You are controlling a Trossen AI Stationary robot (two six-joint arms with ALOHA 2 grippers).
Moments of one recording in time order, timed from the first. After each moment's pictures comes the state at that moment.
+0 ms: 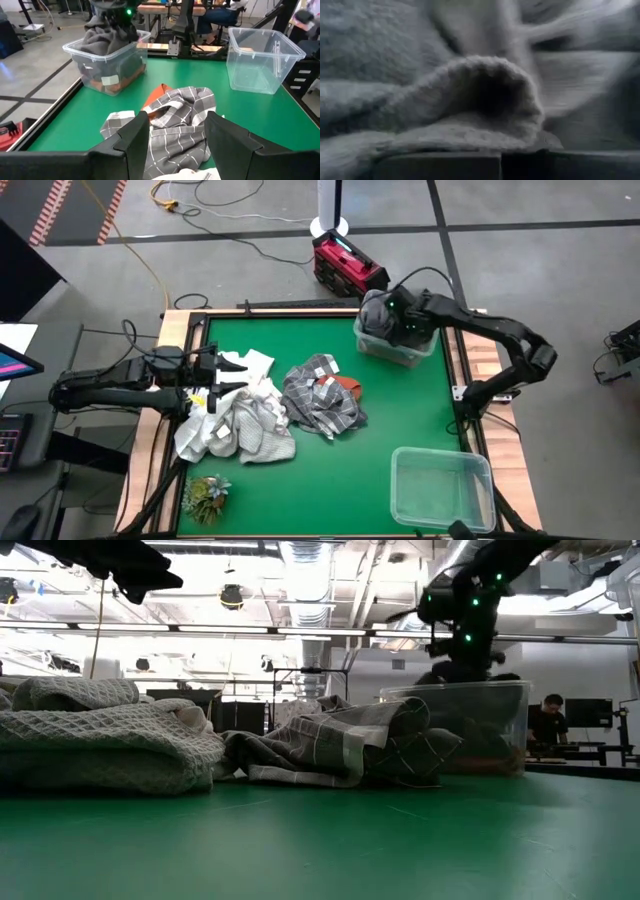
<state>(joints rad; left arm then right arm) 0.08 0.44 0.61 -0.36 -0.06 0.00 -0.69 1.46 1.11 -0.84 0.36 0.08</state>
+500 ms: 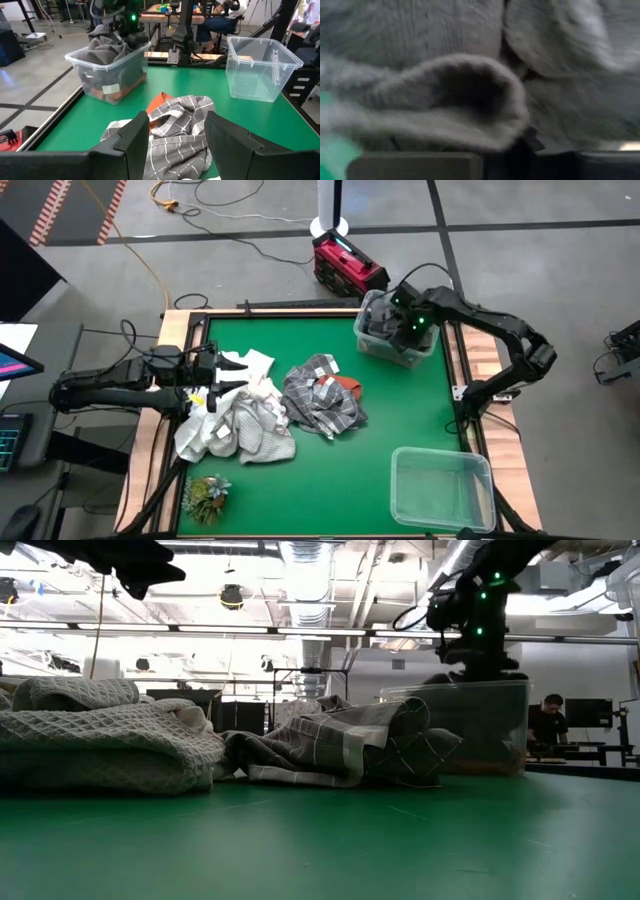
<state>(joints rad) 0.08 0.44 0.61 -0.32 -0.06 0.01 -0.75 1.47 1.20 -1.11 0.13 0.08</state>
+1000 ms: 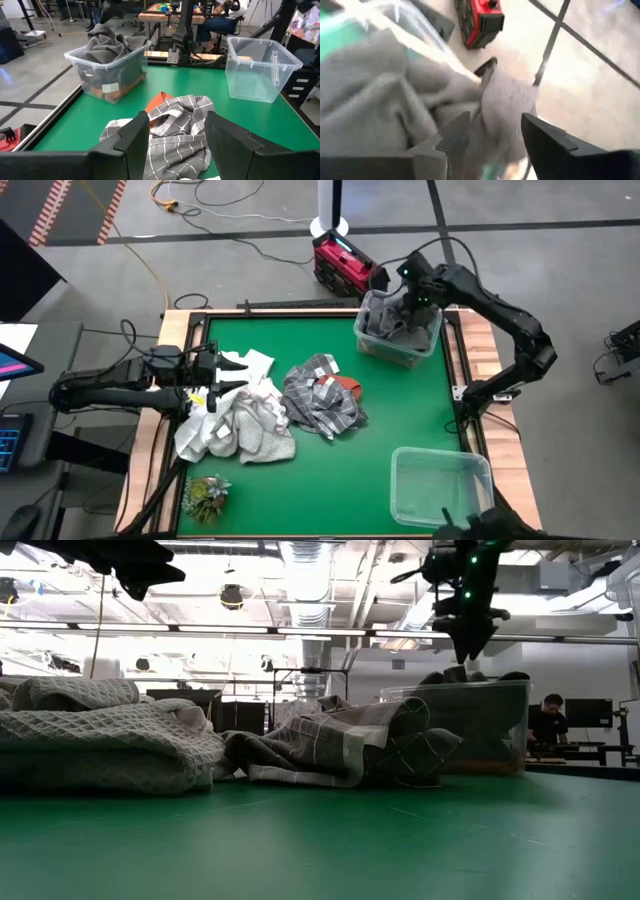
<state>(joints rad) 0.08 0.44 0.61 -0.32 -0.06 0.00 -0.80 1.47 1.46 -1.08 0.47 0.10</state>
